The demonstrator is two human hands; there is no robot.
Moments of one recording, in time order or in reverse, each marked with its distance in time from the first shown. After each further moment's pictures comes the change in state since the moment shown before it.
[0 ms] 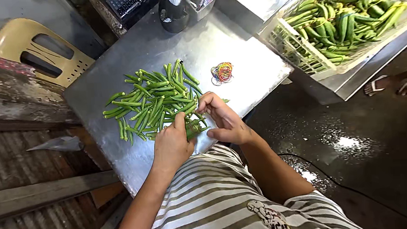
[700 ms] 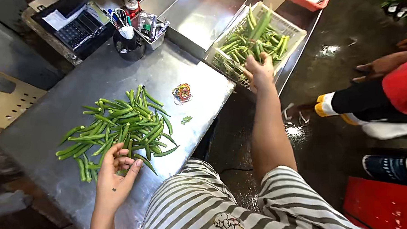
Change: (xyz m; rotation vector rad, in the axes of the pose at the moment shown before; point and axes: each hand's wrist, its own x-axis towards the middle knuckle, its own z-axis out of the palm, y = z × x) left_hand -0.011 -0.079 0.008 -0.678 0.148 -0.056; right_hand -0.055 -0.014 -0.266 -0.227 1.203 0.414
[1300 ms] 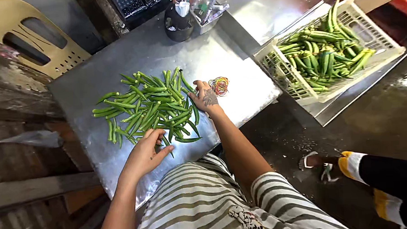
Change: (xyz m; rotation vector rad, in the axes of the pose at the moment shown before) left_hand -0.002 -0.010 0.000 0.289 -0.356 -0.139; right_hand -0.128 0.088 0.238 -0.915 -0.767 -0.281
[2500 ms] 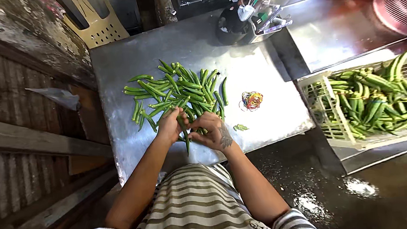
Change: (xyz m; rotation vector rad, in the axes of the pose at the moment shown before) left_hand 0.059 -0.009 0.011 -1.545 0.387 -0.533; right_hand -0.092 -0.073 0.026 0.288 -0.066 -0.835
